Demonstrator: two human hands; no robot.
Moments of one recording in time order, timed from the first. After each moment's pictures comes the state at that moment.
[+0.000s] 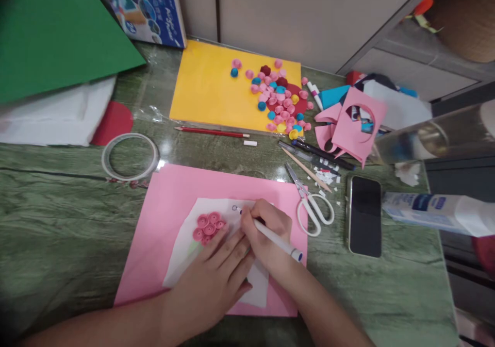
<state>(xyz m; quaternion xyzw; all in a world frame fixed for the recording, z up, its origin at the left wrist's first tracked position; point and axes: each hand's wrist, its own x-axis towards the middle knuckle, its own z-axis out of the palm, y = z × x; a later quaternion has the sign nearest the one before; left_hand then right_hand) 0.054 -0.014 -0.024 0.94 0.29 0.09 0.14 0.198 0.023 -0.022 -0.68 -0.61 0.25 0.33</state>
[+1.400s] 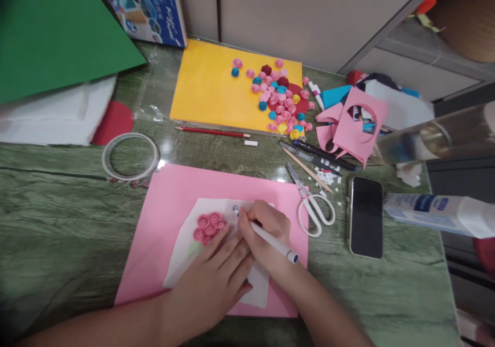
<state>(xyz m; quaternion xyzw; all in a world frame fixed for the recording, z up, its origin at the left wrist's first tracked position) 0.055 -0.016 -0.025 0.94 0.29 0.09 0.15 0.199 0.021 -0.021 -0.66 -0.63 0.26 0.33</state>
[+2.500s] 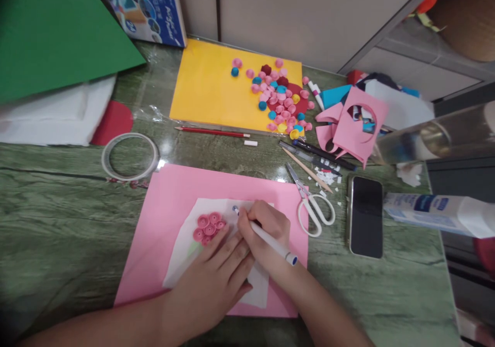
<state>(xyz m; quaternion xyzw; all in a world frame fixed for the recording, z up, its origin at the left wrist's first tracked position) 0.054 -0.013 -0.025 0.94 0.29 0.08 0.14 0.197 0.022 -0.021 -0.67 -0.62 0.26 0.32</state>
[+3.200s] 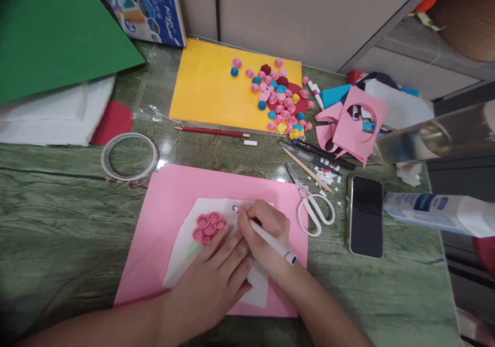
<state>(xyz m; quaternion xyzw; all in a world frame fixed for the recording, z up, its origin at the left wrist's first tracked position) 0.054 -0.013 -0.026 0.94 0.30 0.09 0.15 0.198 0.021 -0.022 -0.67 -0.61 0.27 0.33</state>
